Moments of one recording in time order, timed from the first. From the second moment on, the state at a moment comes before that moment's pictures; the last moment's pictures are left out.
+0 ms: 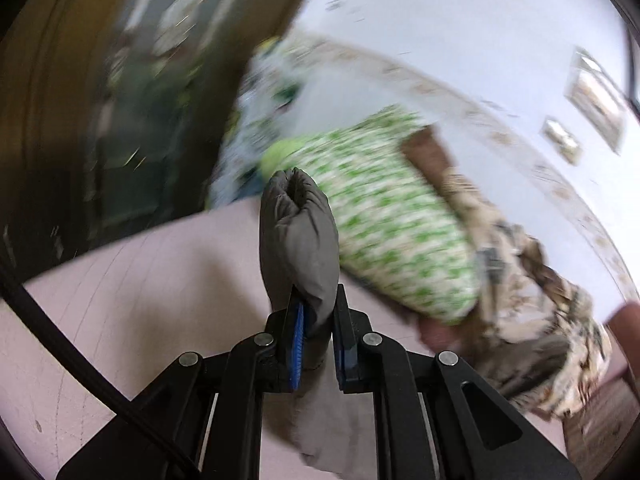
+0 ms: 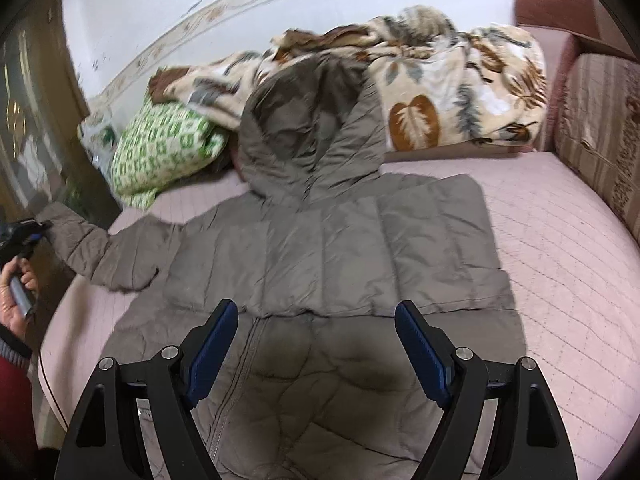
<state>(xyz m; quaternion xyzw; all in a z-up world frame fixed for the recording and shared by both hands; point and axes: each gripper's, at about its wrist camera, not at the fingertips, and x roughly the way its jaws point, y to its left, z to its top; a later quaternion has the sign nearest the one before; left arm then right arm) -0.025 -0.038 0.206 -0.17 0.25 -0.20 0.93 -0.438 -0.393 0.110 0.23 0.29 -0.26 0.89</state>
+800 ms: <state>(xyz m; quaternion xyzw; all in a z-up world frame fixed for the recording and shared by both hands) -0.277 -0.327 0.222 0.04 0.24 -0.45 0.86 -0.551 -0.440 0.146 0.27 0.19 -0.33 0.88</state>
